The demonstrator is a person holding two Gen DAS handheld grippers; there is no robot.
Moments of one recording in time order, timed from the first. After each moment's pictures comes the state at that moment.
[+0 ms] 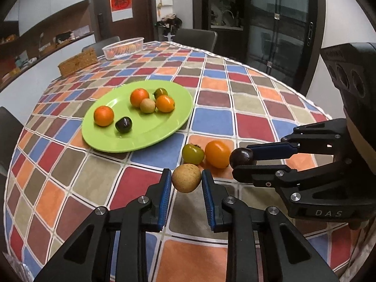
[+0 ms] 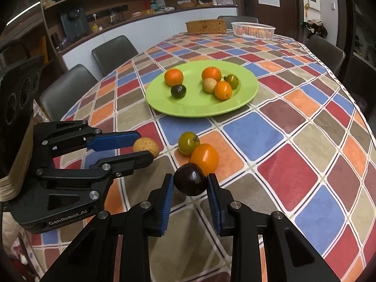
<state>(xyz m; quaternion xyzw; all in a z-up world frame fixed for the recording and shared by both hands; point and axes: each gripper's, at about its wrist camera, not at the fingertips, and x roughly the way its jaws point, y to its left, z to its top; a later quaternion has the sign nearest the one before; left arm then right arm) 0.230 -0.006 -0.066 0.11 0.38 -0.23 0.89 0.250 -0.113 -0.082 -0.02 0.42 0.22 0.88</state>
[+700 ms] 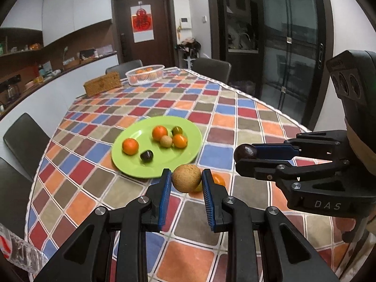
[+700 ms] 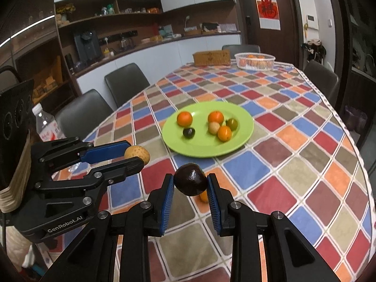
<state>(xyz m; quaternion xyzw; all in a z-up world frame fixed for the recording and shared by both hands) 0.198 -0.007 0.001 0.09 0.31 -0.17 0.93 0.230 -0.130 -0.019 0.00 0.34 0.25 0.91</state>
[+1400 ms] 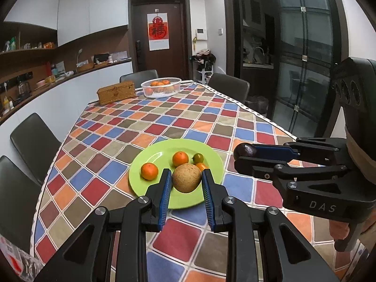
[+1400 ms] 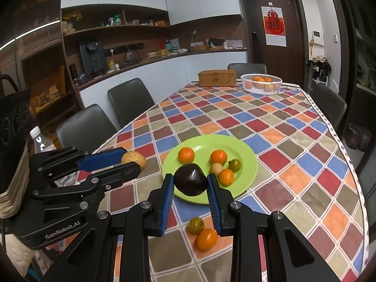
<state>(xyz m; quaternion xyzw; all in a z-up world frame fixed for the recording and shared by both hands) 0.241 0.014 0.027 0.06 0.28 -0.13 0.95 0.276 -0.113 0.015 0.00 0.30 0.26 0.92</state>
